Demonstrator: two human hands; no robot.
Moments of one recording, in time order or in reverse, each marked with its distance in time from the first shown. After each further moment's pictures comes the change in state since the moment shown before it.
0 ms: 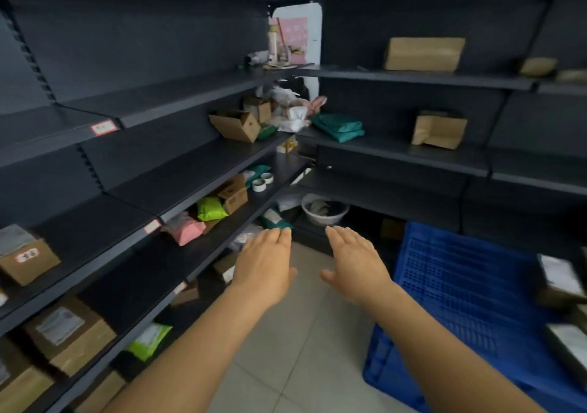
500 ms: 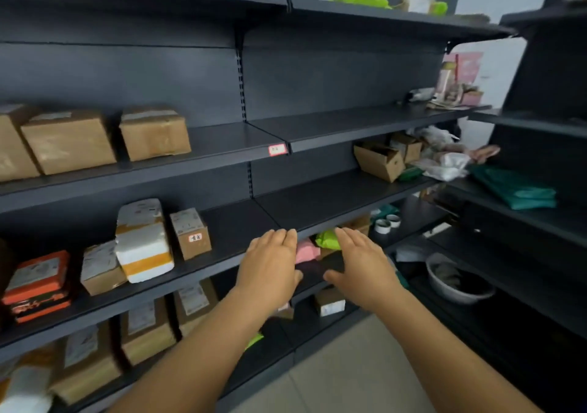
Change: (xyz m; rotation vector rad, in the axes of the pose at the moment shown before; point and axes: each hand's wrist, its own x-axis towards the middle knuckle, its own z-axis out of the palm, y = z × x) left_hand -0.021 -0.188 -0.053 0.047 0.114 -0.495; right_hand 0.145 -0.195 0.019 0.077 -0.051 -0.476
